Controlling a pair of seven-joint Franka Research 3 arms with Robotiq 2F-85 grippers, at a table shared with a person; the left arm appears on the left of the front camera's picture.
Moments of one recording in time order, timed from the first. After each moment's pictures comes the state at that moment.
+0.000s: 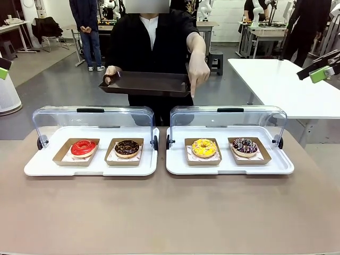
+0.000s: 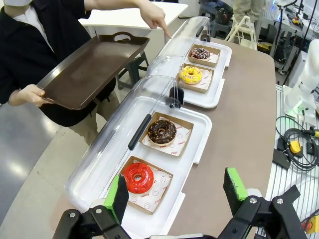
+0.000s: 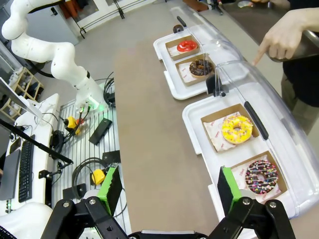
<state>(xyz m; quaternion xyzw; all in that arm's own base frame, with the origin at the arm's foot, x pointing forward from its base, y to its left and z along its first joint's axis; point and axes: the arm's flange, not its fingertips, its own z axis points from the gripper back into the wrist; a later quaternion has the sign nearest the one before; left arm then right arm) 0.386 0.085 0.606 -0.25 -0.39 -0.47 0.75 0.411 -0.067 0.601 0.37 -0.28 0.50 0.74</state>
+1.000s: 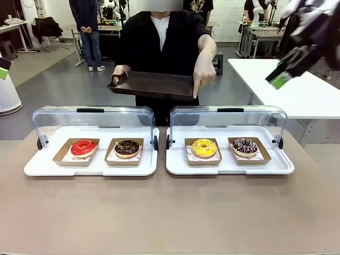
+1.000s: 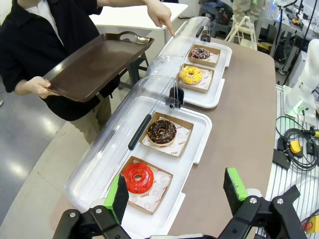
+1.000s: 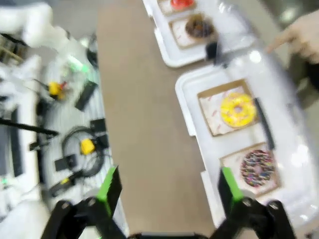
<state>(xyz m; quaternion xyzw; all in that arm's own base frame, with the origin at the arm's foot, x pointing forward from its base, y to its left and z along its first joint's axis) 0.386 0.085 0.606 -0.25 -0.39 -0.47 0.75 0.447 0.061 0.609 0.25 -0.15 0.56 0.78</state>
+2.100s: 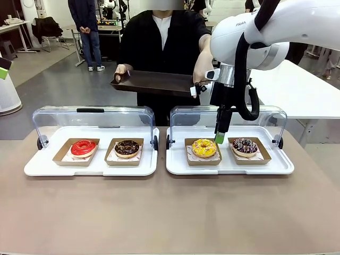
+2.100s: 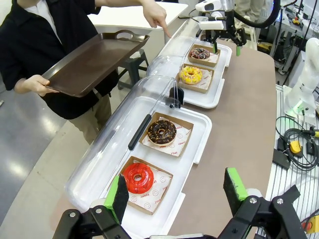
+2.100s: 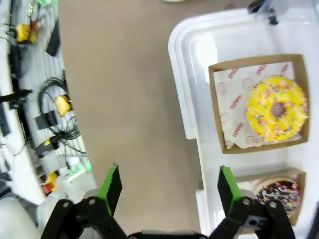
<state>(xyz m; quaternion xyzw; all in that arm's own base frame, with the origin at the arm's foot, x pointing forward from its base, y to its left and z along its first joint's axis) 0.386 0.085 0.606 -0.25 -0.39 -0.47 0.75 0.499 0.214 0.451 0.14 0.05 0.62 0.77</state>
